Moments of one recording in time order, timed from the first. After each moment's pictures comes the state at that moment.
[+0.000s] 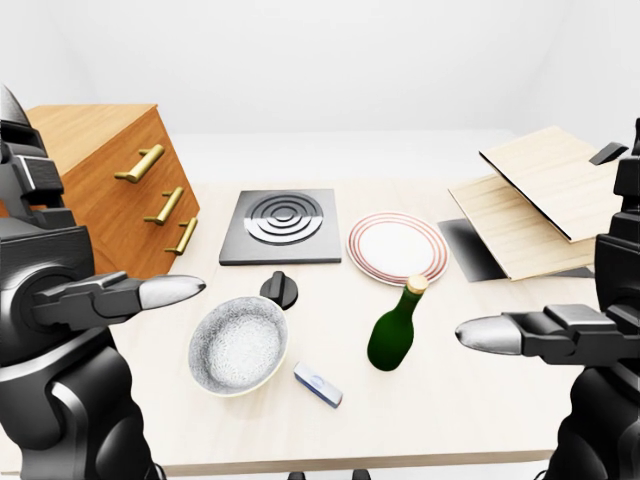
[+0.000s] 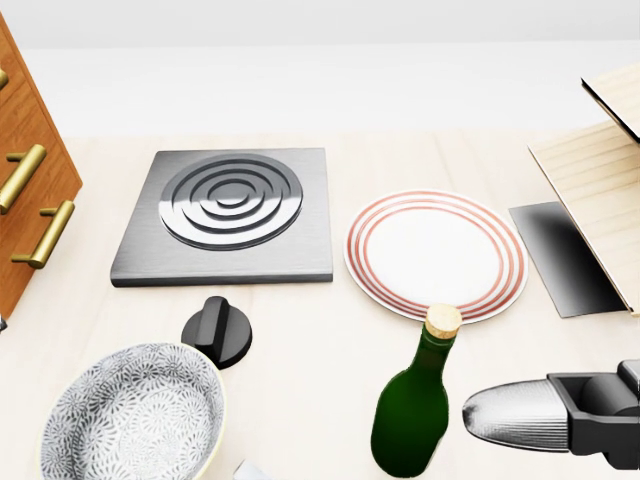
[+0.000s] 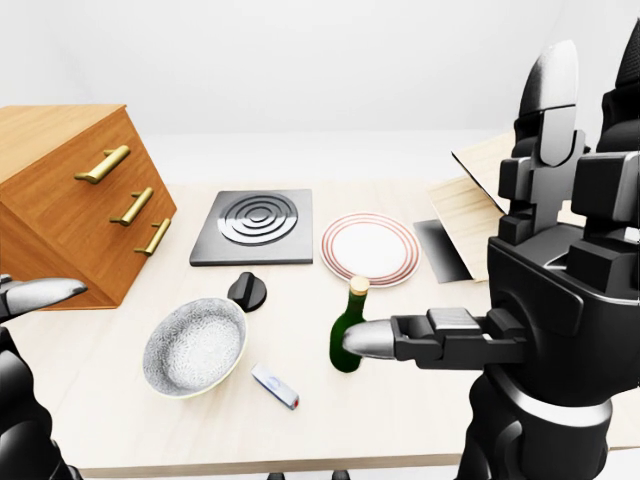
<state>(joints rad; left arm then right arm) -0.17 0.19 0.36 -0.85 -0.41 0.09 0.10 -0.10 -0.16 -0.25 -1.03 0.10 0.09 0.09</state>
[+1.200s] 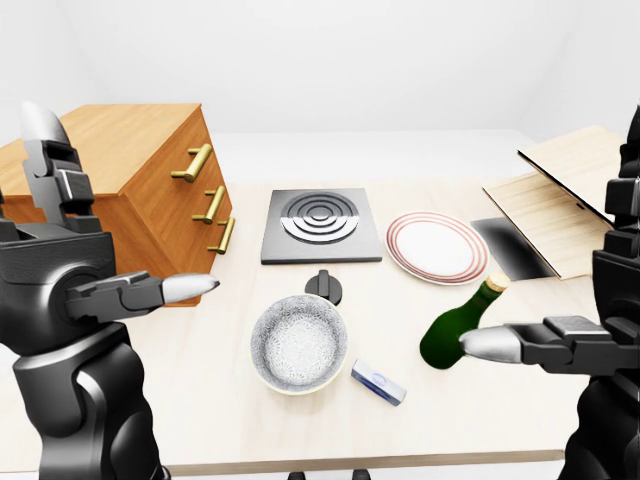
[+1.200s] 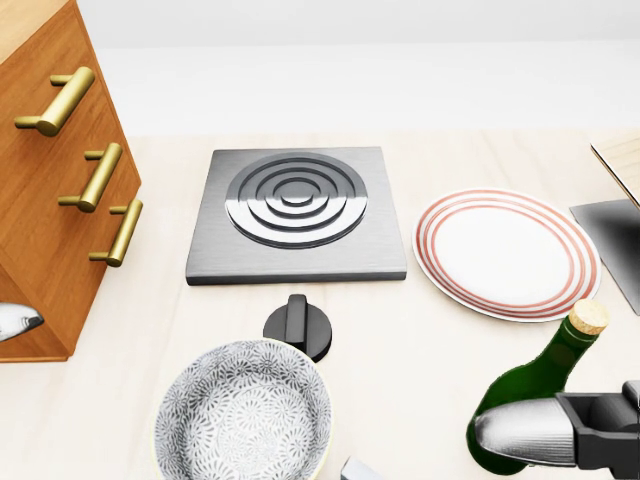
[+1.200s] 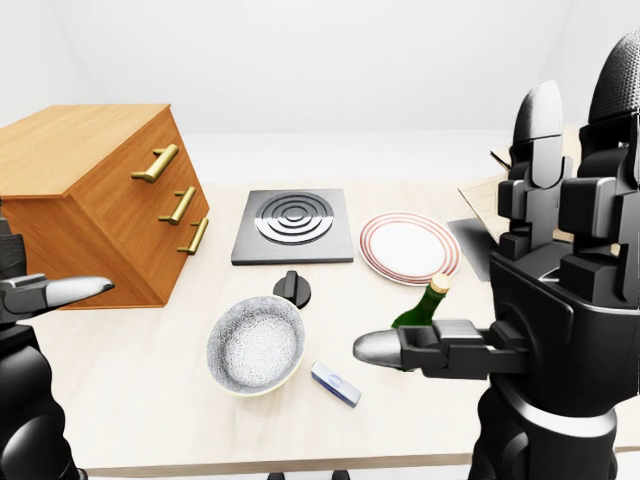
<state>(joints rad) -0.15 0.16 0.33 -0.80 -0.37 0.09 0.07 -0.03 -0.13 -0.29 -1.05 0.08 0.09 0.15</state>
